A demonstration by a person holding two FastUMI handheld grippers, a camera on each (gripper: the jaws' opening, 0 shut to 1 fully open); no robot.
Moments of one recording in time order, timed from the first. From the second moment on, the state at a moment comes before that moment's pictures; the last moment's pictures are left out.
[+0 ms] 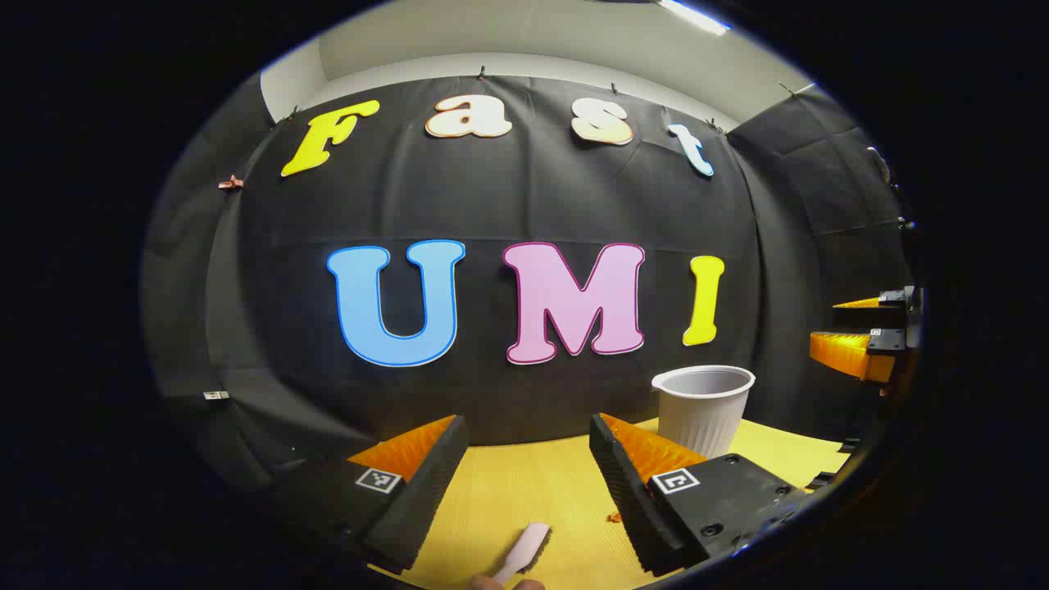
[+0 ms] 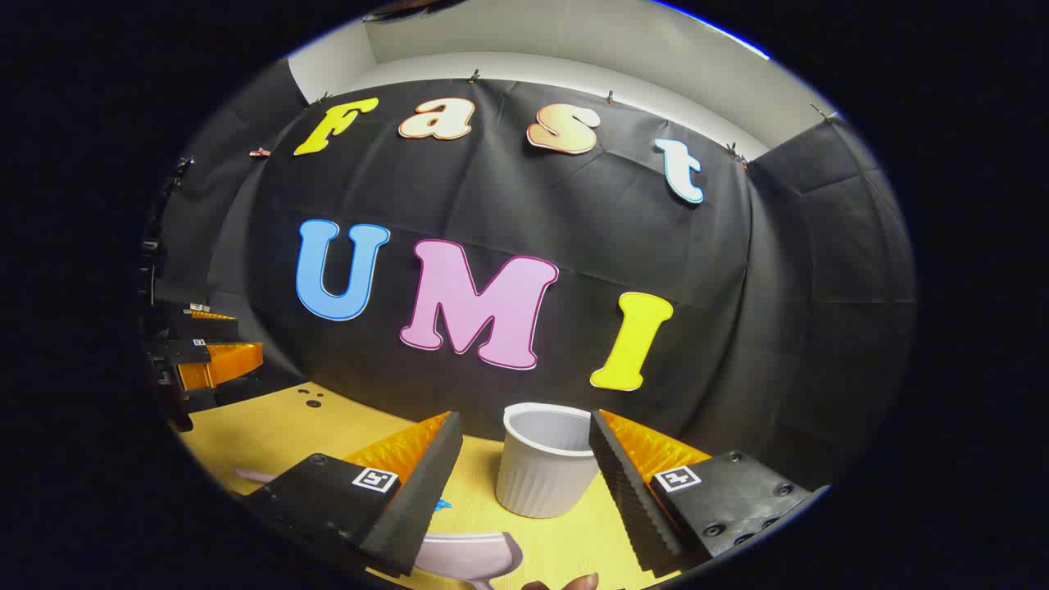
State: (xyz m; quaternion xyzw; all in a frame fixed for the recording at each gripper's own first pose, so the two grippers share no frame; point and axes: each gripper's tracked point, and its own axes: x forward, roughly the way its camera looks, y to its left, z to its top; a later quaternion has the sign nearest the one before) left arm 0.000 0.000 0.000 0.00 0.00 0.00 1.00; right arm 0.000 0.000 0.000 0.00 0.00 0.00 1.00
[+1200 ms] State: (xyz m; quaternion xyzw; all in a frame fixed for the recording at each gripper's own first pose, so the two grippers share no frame) left arm -0.008 0.002 -0.015 0.00 0.02 -0.01 1.00; right arm -0.024 0.025 -0.097 -0.01 0.17 0.10 0.98
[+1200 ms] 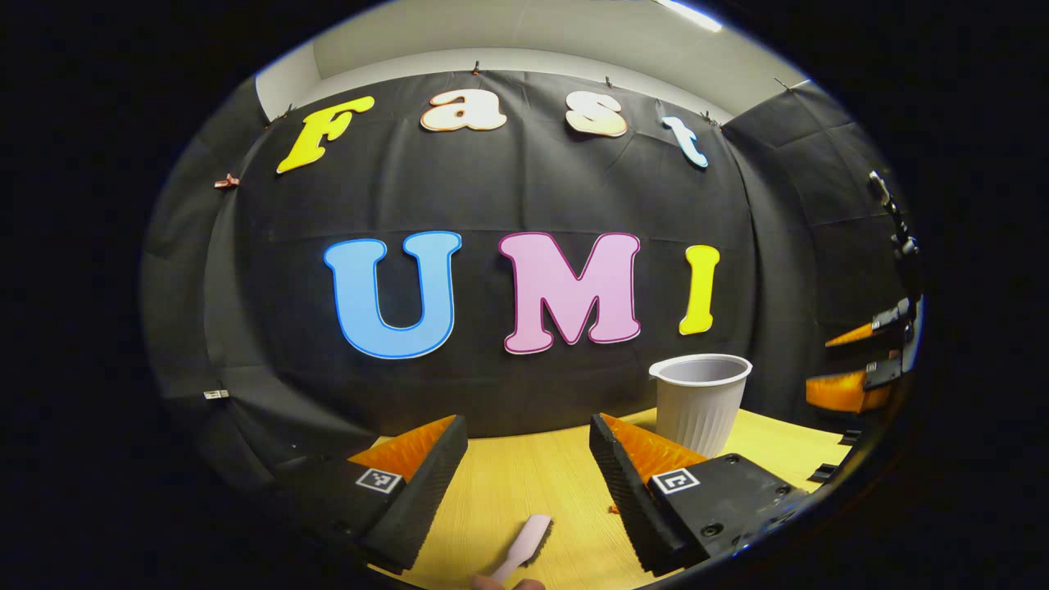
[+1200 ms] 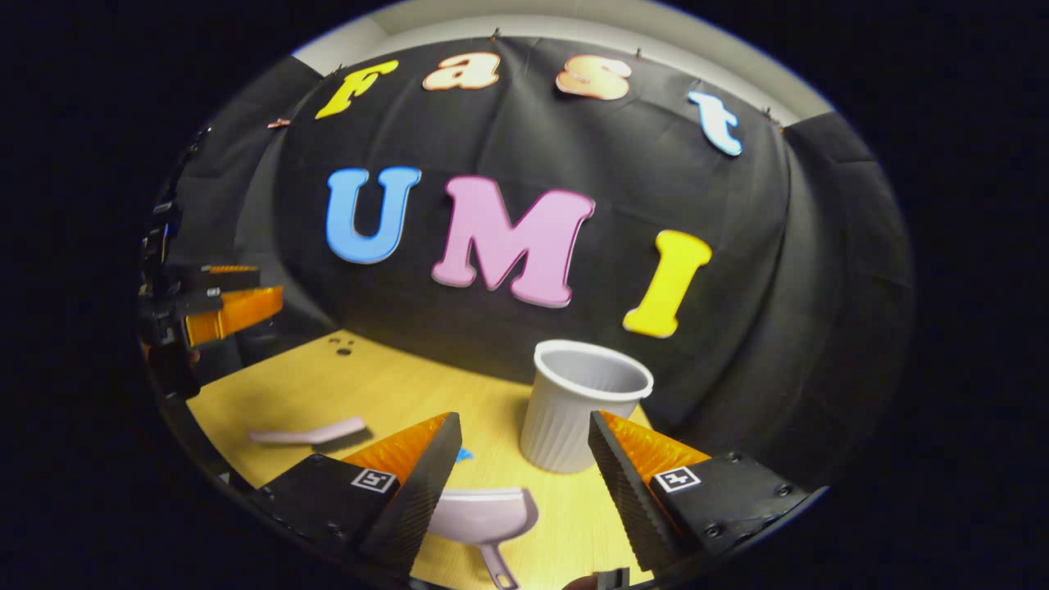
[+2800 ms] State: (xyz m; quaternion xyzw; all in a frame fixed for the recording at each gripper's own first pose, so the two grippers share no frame) left arm -0.001 0.016 -0.079 0.01 0.09 0.01 1.00; right arm -0.066 0.076 -0.405 0.00 0.58 0.18 0.80
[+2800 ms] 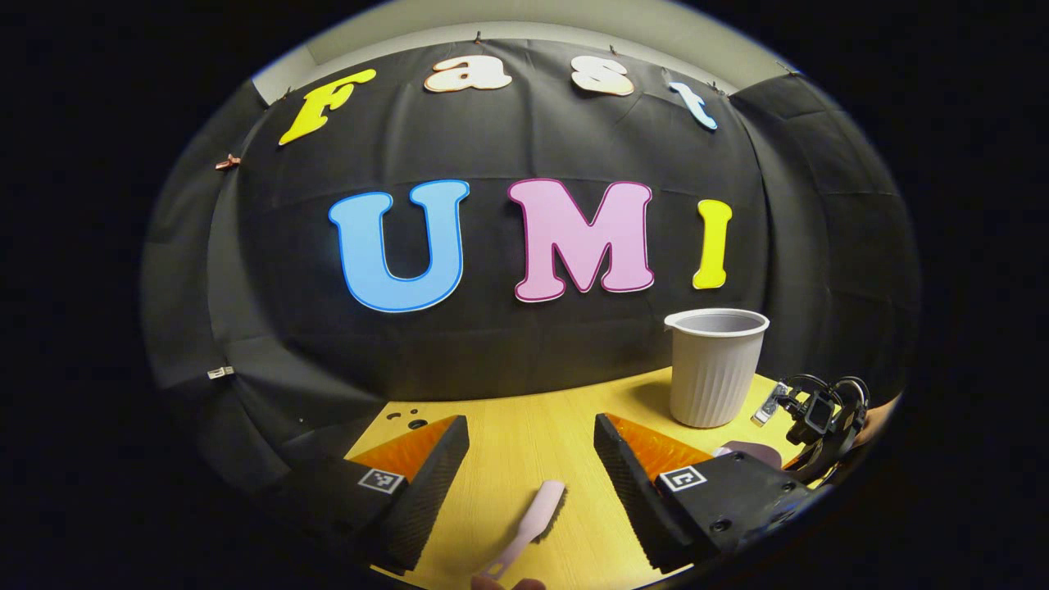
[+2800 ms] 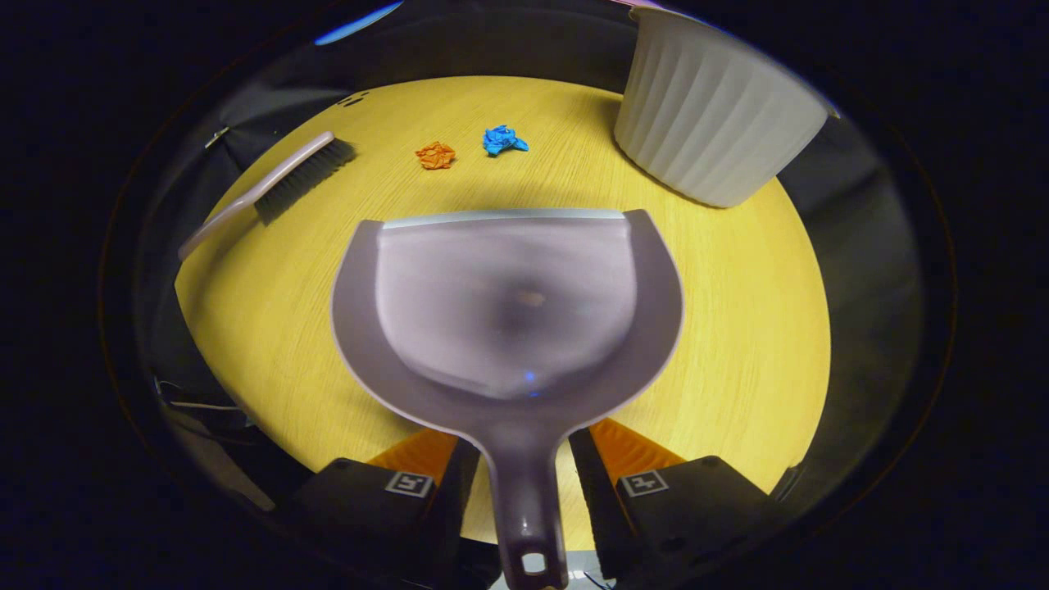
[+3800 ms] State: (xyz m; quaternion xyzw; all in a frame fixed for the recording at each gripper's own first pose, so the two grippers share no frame) left arm 0.010 0.005 -0.230 0.06 0.29 -0.06 0.95; right arm -0.077 0.057 -0.372 -0.01 0.53 0.22 0.82
